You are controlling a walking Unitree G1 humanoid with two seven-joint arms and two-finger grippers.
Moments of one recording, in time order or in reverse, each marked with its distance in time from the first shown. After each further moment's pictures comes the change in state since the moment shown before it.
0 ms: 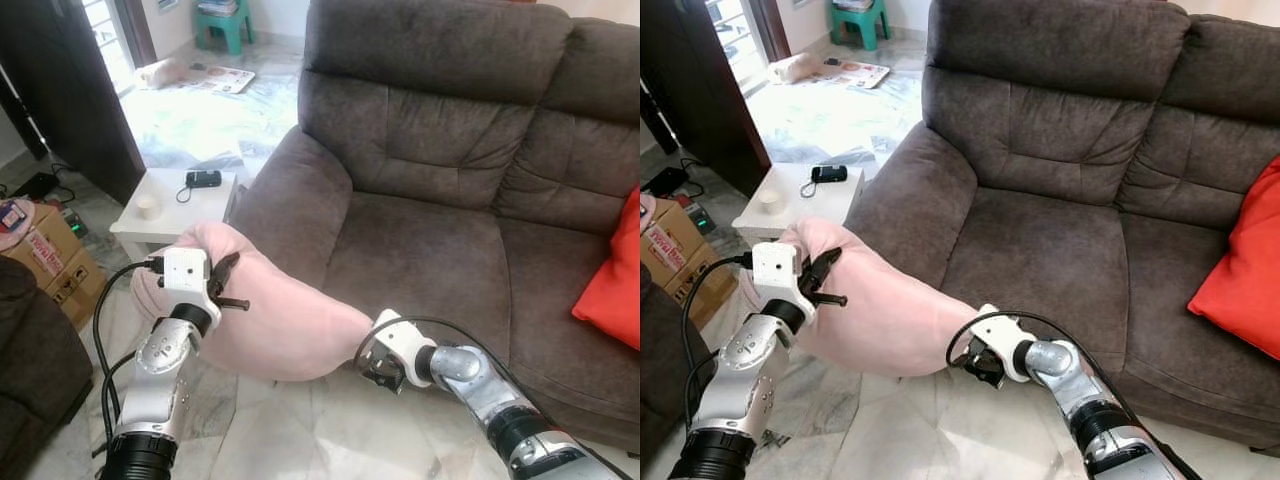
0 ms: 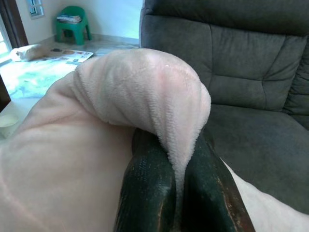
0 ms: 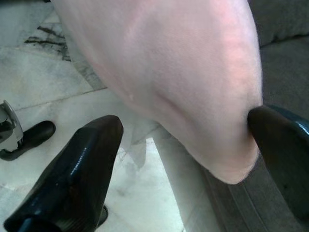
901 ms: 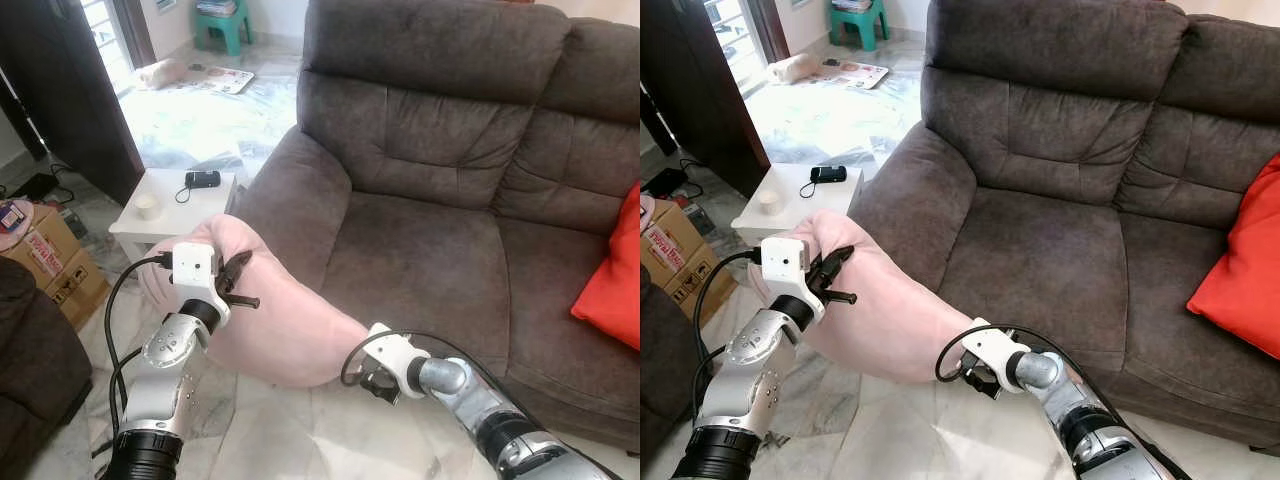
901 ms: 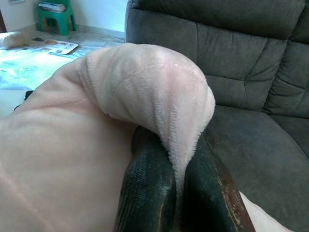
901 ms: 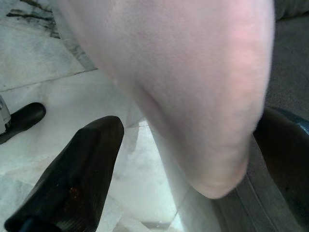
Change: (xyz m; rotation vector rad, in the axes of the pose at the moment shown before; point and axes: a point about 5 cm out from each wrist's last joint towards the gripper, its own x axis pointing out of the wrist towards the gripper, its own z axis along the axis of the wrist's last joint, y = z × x) left arm 0.003 -0.009 0.004 -0.064 0.019 -0.048; right arm 0.011 0.015 -0.008 -0.037 0.081 -0.032
